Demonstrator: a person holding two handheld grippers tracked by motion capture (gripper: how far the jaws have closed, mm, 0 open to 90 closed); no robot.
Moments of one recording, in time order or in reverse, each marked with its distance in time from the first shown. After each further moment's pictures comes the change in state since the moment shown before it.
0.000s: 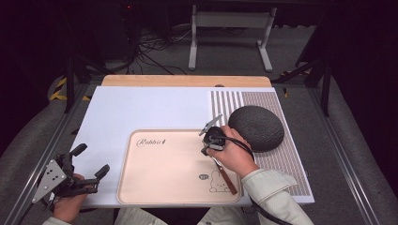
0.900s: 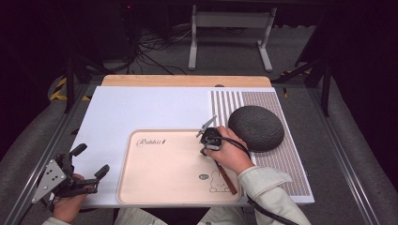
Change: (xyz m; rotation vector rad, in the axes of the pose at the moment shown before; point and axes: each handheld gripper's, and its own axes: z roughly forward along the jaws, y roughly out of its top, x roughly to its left) left arm 0.000 0.001 -0.001 0.002 -0.003 0.003; right arm -0.008 0.002 0.020 0.050 -0.008 -0.034
